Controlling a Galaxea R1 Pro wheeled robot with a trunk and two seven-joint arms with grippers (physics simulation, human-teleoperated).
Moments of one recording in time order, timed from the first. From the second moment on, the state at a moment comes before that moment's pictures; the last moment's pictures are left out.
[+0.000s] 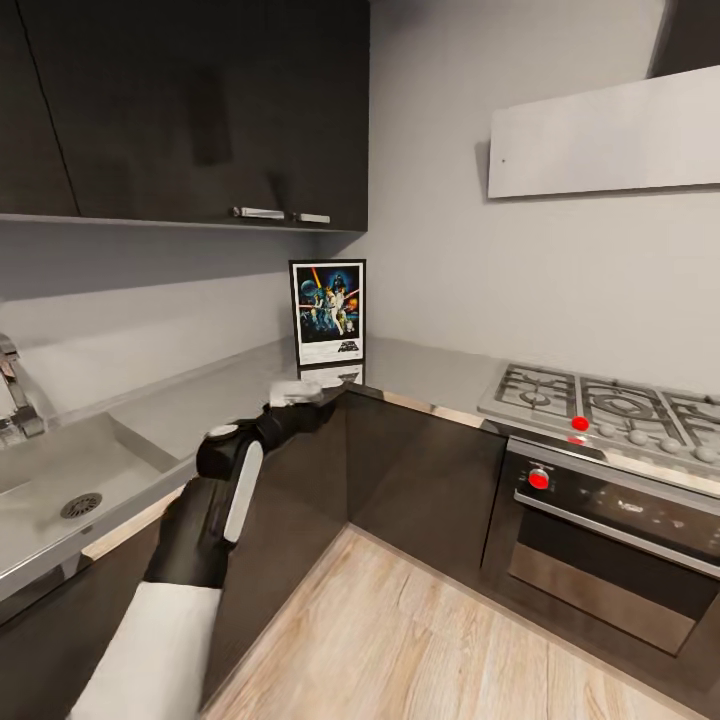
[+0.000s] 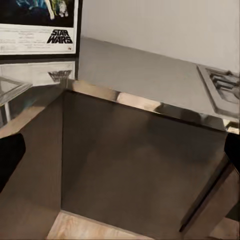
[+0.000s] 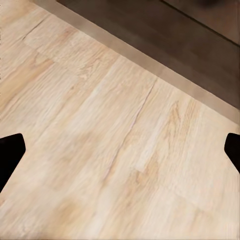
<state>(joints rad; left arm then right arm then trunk) -0.72 -0.17 -0.03 -1.36 0.04 0.69 -0.19 -0.08 -0.18 0.00 -0.37 0.00 -0.43 -0.06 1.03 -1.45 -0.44</state>
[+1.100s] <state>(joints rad) -0.90 0.13 0.10 -0.96 0.08 0.57 -0.65 0.19 -0.20 0.00 -0.61 -0.08 -0.74 0.11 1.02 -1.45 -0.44</state>
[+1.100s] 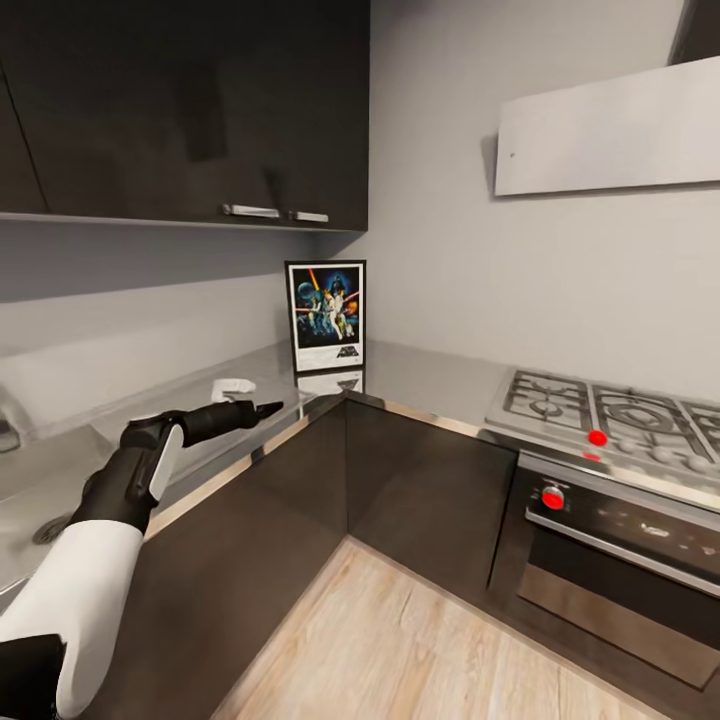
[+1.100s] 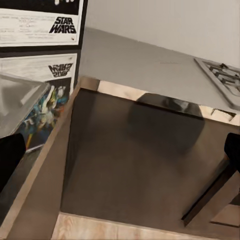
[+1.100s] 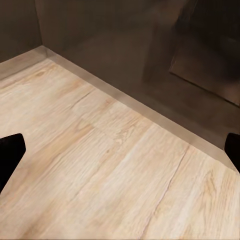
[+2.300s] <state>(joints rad) -0.90 0.13 0.10 -0.94 0.08 0.57 -0.65 0.19 -0.20 0.01 -0.61 -0.08 -0.74 0.11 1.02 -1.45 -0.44</state>
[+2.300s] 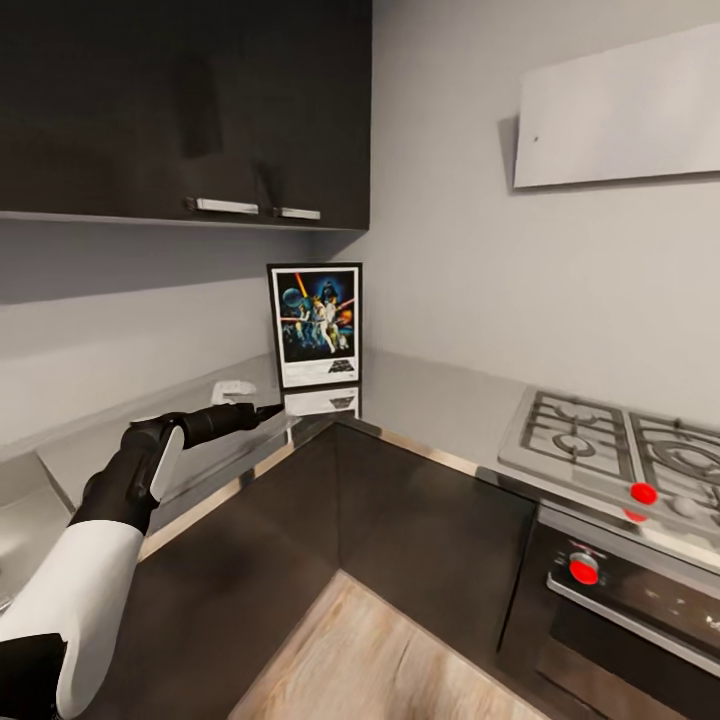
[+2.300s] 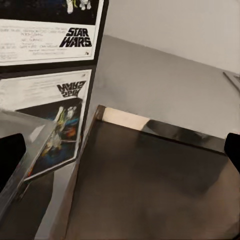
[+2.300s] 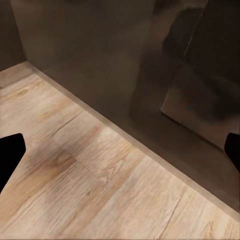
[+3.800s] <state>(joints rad) -0.90 0.13 0.10 -0.91 0.08 0.57 -0.65 0.18 -0.15 0.01 -0.17 -0.08 -0.73 0.12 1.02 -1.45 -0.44</state>
